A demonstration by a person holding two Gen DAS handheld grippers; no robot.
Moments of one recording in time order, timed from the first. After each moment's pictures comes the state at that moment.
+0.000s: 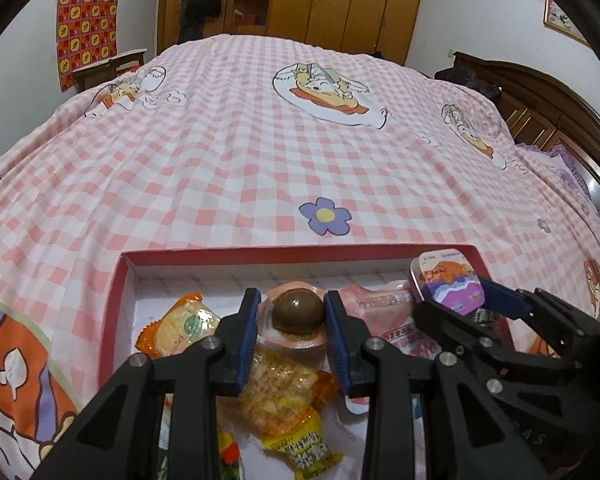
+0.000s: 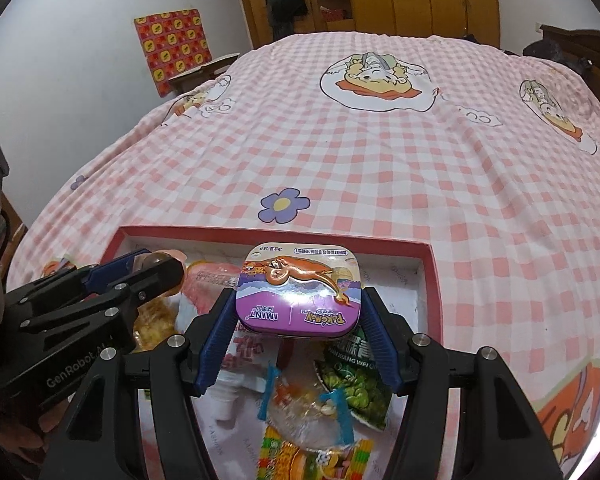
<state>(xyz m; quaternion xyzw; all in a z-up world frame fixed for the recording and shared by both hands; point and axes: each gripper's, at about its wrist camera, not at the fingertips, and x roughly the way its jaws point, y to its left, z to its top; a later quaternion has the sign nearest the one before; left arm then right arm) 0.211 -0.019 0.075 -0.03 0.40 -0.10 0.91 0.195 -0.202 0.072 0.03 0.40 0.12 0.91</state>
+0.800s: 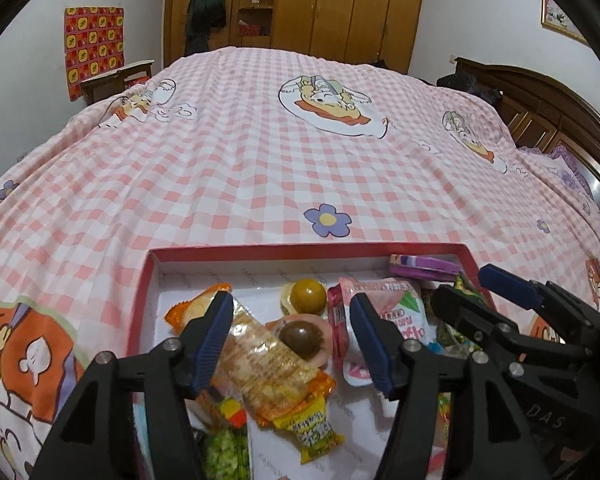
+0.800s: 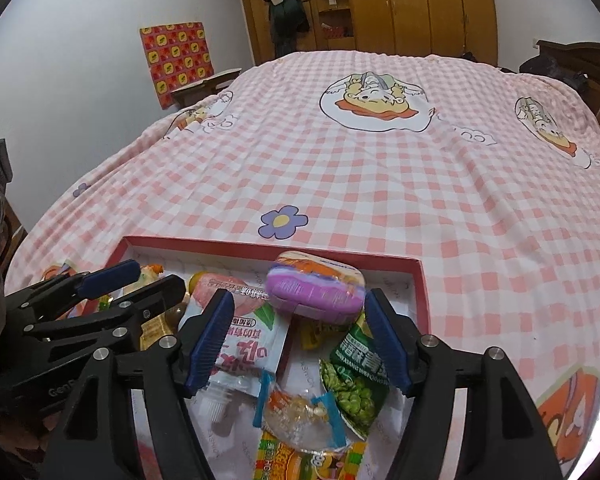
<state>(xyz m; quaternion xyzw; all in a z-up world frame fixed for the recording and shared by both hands) 0.181 -0.015 0.095 -0.02 0.38 -0.09 0.92 0.179 -0.207 0.085 0.04 0.37 0.12 0.92</state>
